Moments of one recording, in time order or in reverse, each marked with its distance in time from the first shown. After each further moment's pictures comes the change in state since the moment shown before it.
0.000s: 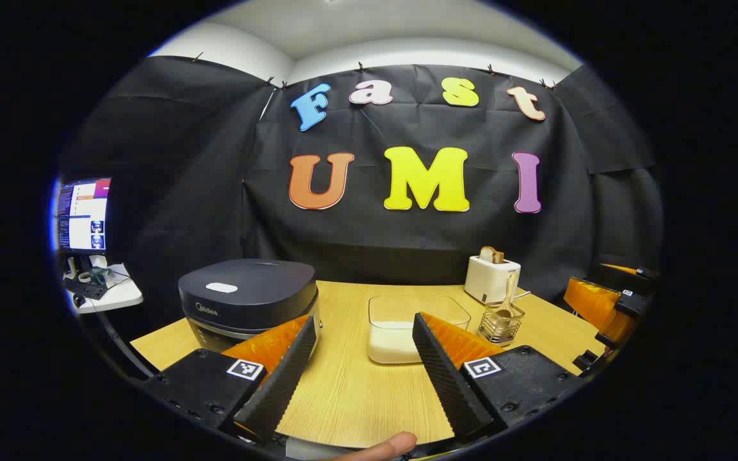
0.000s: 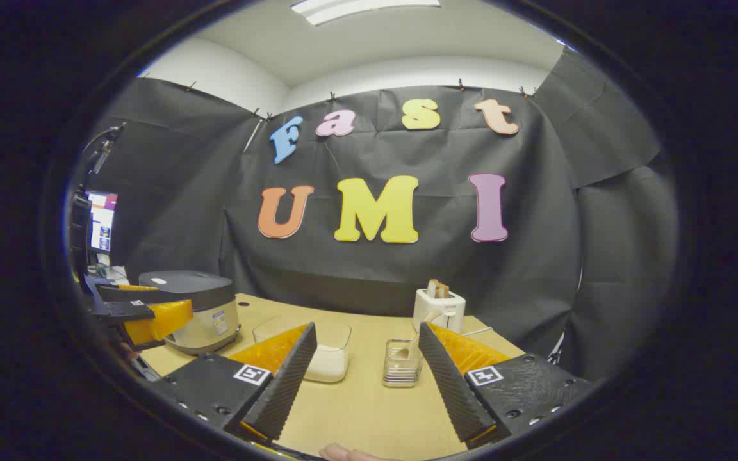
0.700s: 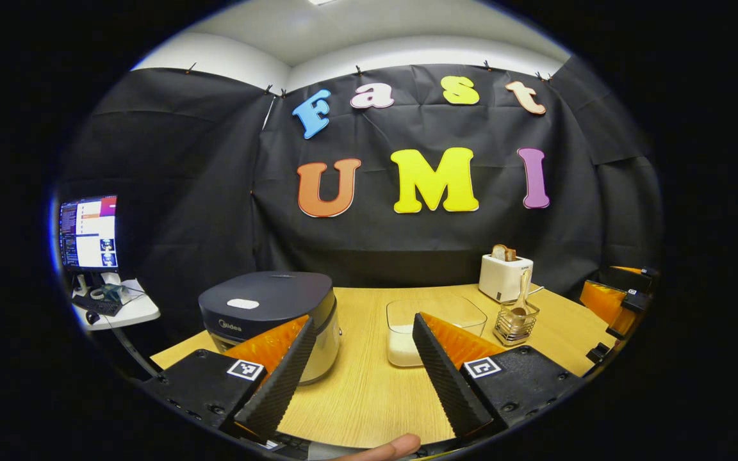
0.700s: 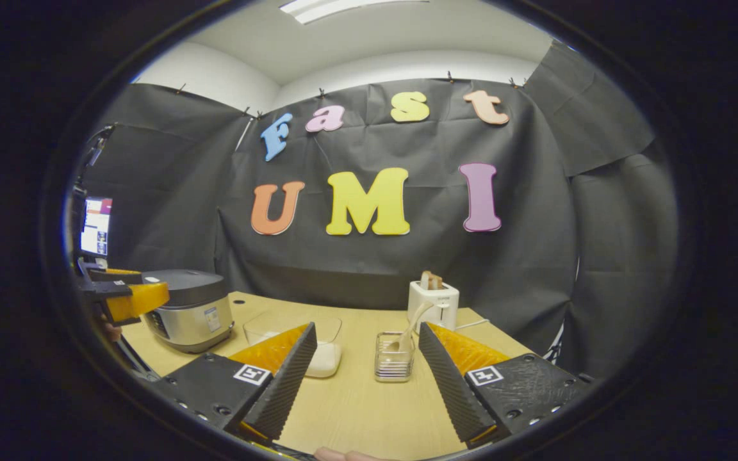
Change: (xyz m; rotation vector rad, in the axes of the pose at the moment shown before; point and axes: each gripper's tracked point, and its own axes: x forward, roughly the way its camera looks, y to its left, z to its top) left arm -0.007 0.023 0.024 0.074 -0.022 0.050; right arm 0.004 -0.025 -0.010 0.023 0.023 -0.025
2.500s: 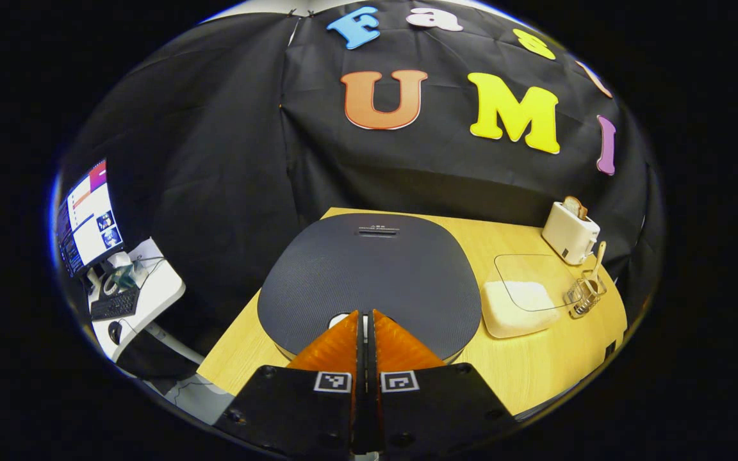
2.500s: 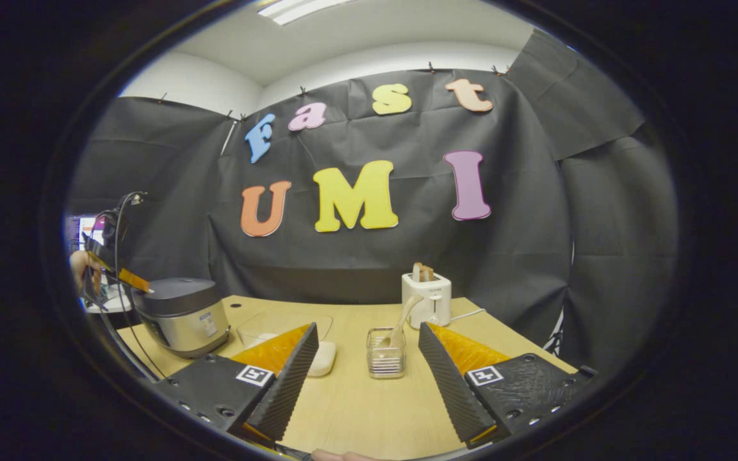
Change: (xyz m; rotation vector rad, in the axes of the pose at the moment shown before) left arm 0.082 0.163 -0.043 -0.074 0.477 0.080; right arm 0.000 -0.015 -0.001 0.069 0.035 -0.009
